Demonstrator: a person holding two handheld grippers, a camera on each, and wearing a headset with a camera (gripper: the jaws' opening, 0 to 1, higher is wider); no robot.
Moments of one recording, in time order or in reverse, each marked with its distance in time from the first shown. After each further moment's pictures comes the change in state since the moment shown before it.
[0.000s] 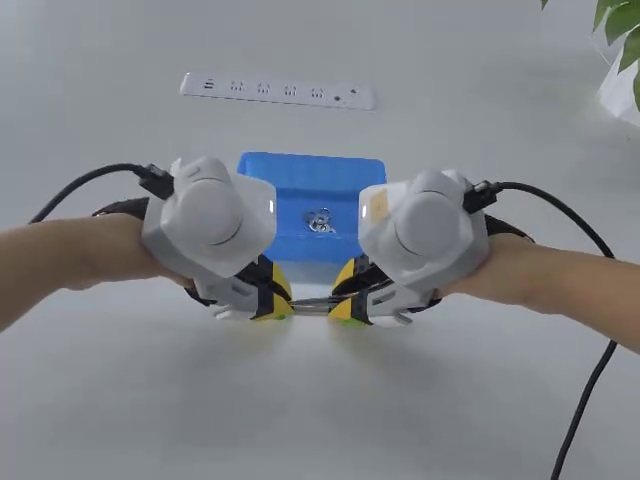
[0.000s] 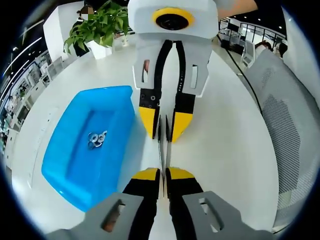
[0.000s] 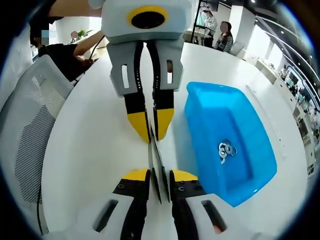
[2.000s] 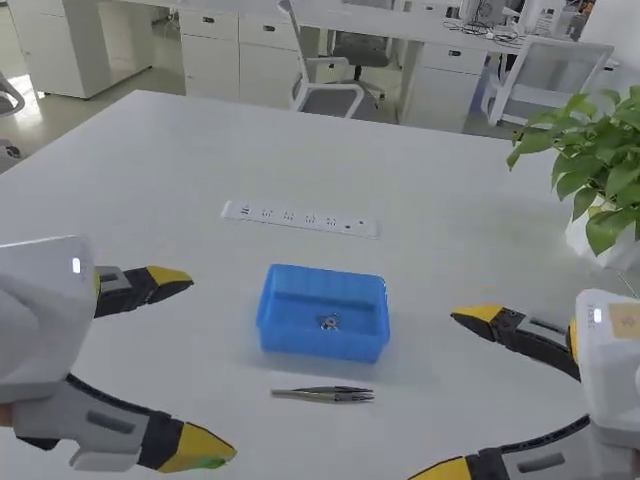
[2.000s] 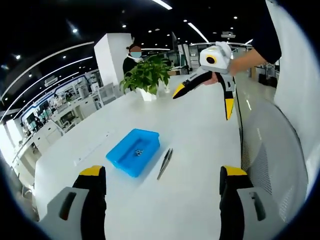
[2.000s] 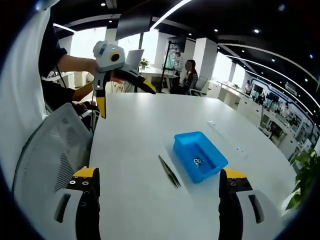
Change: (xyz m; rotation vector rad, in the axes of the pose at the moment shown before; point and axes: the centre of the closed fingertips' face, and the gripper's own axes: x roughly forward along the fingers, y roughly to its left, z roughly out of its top) left arm -0.172 -0.065 0.031 -0.134 -0.336 0.408; right arm -0.161 0.066 0.041 0.111 -0.377 -0.269
